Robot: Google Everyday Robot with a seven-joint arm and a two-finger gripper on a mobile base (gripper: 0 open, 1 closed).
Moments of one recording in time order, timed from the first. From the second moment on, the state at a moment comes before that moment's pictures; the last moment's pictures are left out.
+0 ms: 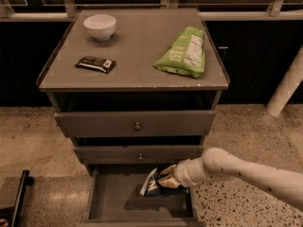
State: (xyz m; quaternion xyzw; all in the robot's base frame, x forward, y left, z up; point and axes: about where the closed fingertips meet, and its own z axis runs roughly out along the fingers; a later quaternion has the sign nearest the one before) arm 0.503 -0.069 0.424 -0.50 0.77 0.28 0.28
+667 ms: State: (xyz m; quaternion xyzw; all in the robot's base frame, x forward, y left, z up) arm 0.477 -0.035 0.533 -0.57 0.74 0.21 0.29
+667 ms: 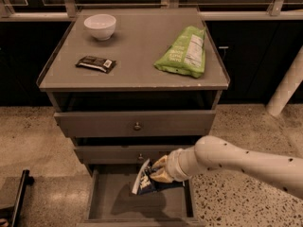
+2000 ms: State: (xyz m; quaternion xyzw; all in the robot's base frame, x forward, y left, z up) arm 0.489 -0.076 0.693 -0.59 0.63 0.27 0.44
